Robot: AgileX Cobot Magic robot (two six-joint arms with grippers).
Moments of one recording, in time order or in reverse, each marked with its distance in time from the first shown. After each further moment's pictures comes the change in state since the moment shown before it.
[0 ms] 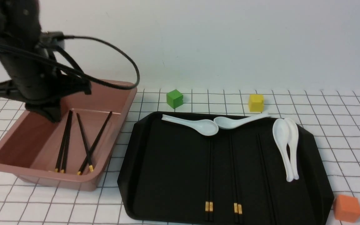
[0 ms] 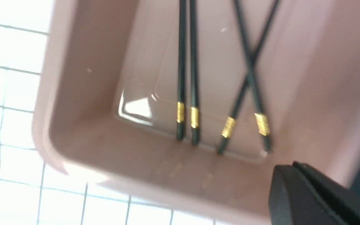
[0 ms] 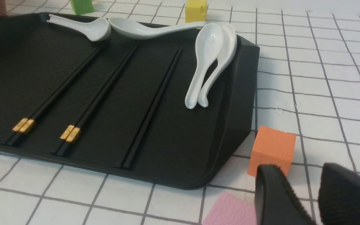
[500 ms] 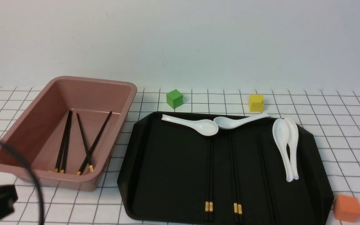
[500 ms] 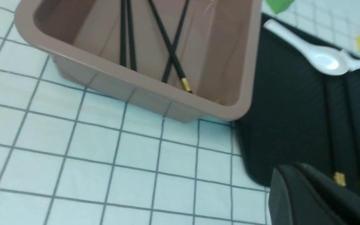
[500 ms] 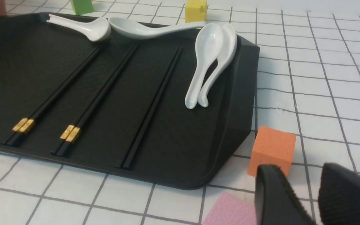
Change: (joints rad) right arm 0.000 0.000 0.000 0.000 0.000 0.000; left arm 0.000 -1.135 1.058 -0.209 -0.615 0.000
